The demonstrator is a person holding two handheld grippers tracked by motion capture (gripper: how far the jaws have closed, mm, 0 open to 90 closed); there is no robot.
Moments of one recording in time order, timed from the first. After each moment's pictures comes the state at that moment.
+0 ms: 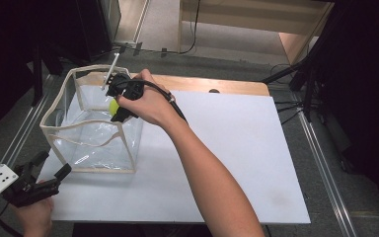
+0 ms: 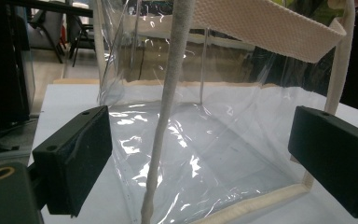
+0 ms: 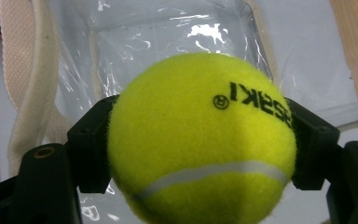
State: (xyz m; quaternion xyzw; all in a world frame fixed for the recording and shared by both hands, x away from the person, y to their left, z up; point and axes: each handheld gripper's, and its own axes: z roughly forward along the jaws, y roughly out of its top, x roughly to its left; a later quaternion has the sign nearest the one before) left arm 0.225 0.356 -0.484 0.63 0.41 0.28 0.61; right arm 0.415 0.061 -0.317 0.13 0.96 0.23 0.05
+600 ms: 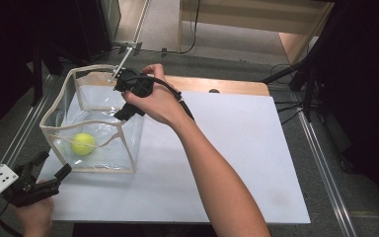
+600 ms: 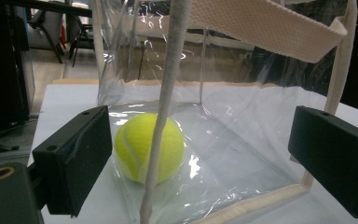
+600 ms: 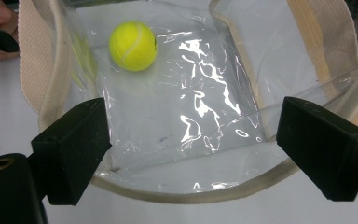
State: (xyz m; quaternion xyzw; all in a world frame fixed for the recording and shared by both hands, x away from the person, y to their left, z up) left arm 0.225 0.356 -0.484 0.63 0.40 0.28 0.60; right arm 0.405 0.036 -0.300 0.16 0.94 0.28 0.07
